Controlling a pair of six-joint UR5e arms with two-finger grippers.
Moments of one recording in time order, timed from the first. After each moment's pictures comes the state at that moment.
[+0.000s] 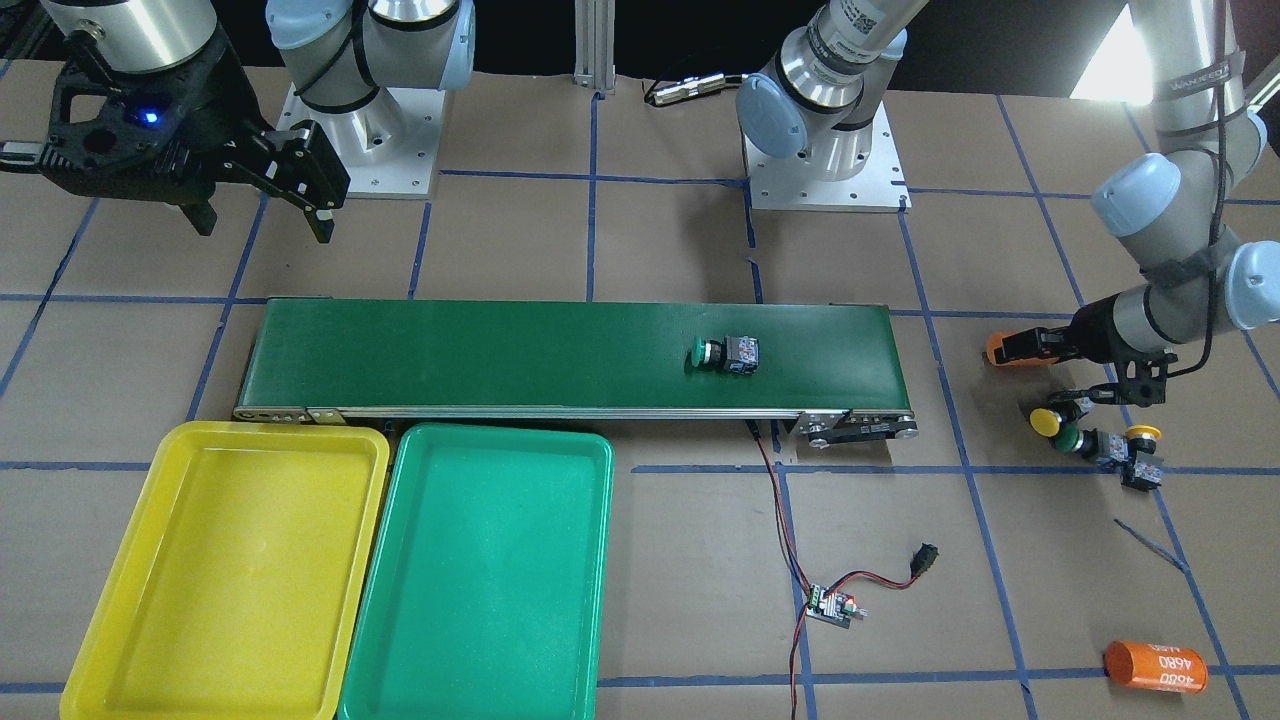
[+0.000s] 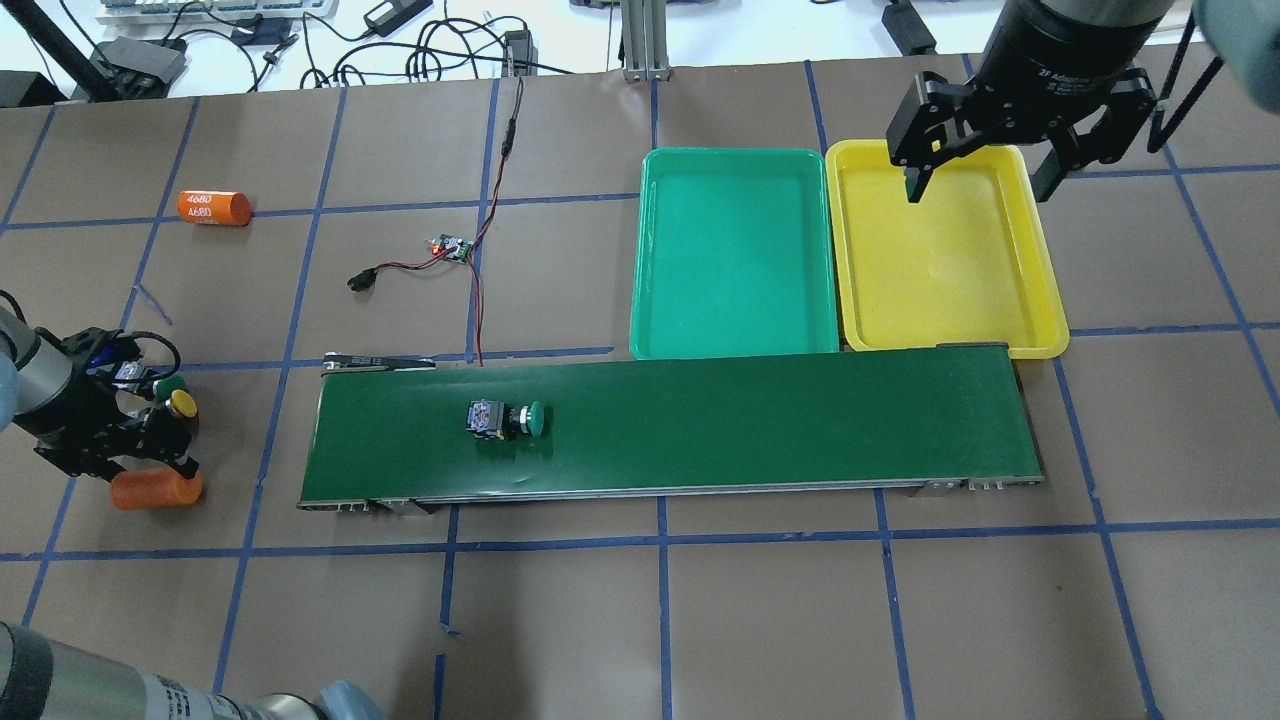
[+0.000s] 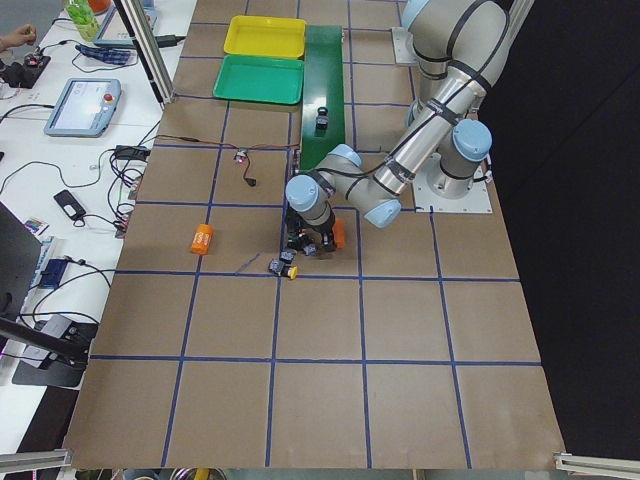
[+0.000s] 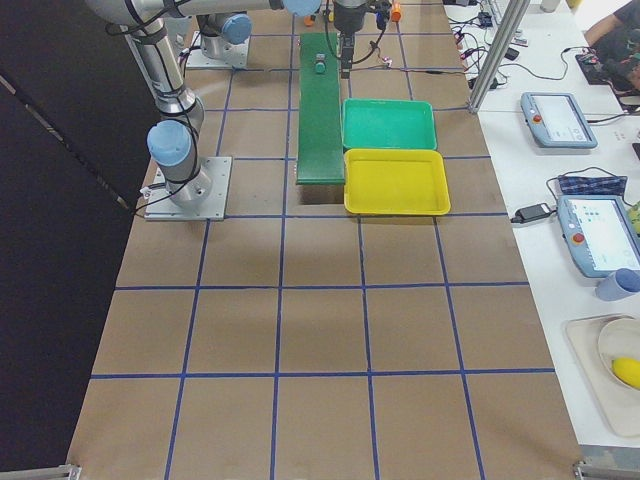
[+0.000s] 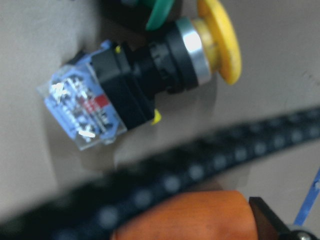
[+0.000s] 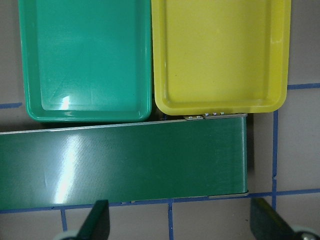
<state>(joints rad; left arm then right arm) -0.83 -1.90 -1.97 -1.15 1.64 0.65 1.56 -1.57 1.47 -1.48 -1.58 0.04</state>
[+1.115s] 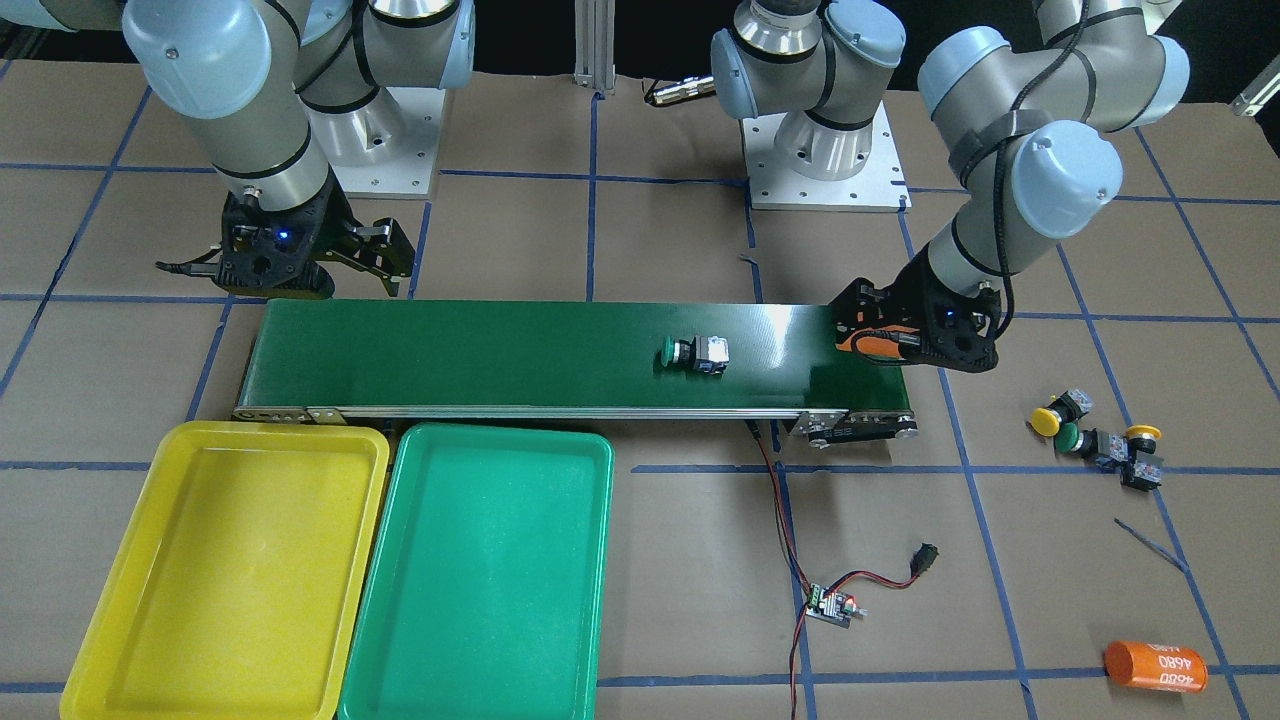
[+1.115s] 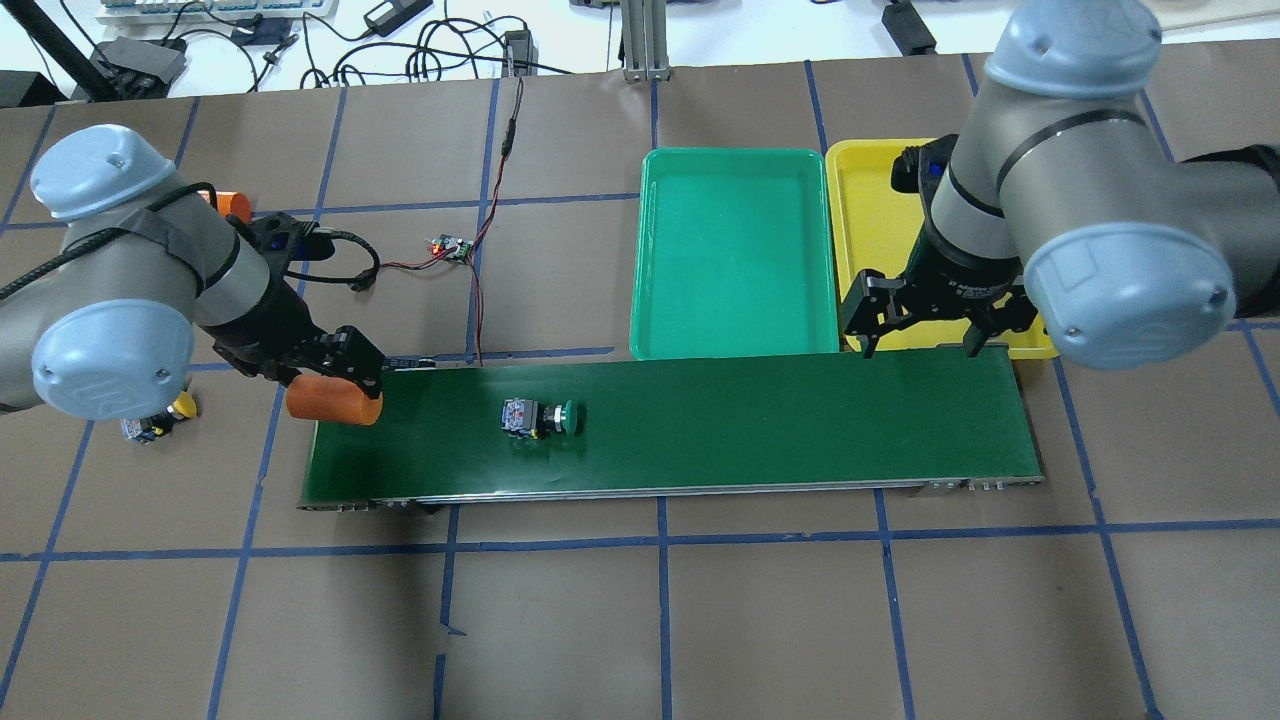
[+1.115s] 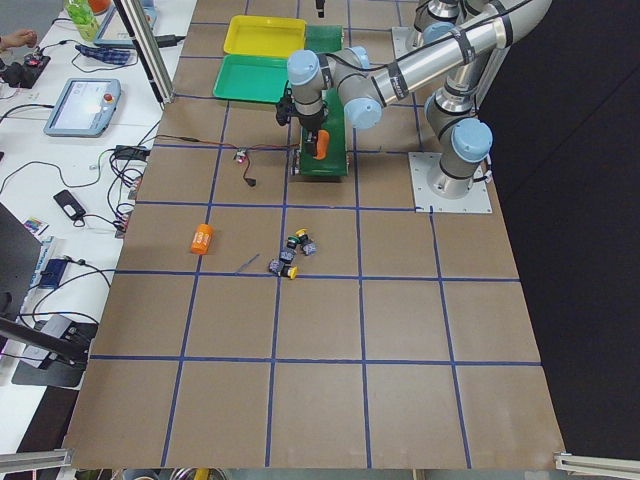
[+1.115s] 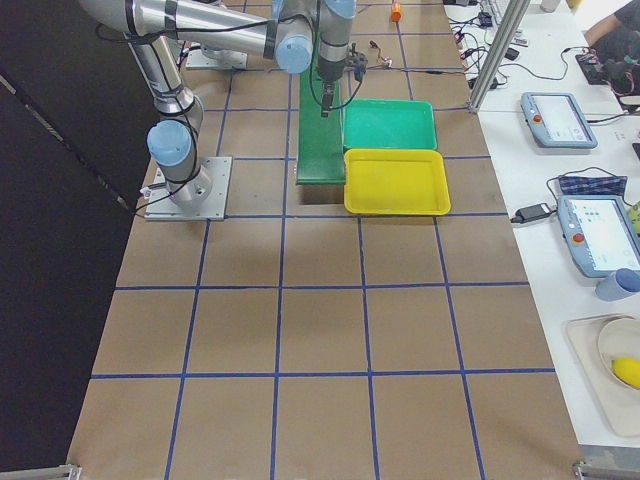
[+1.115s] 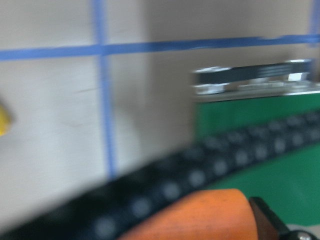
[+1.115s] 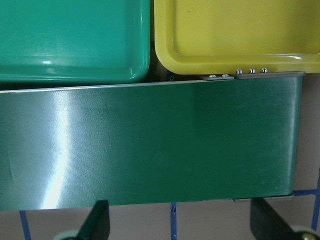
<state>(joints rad) -1.36 -1.62 -2.01 -1.21 1.50 0.34 1.58 -1.60 1.91 -1.80 -1.58 0.03</state>
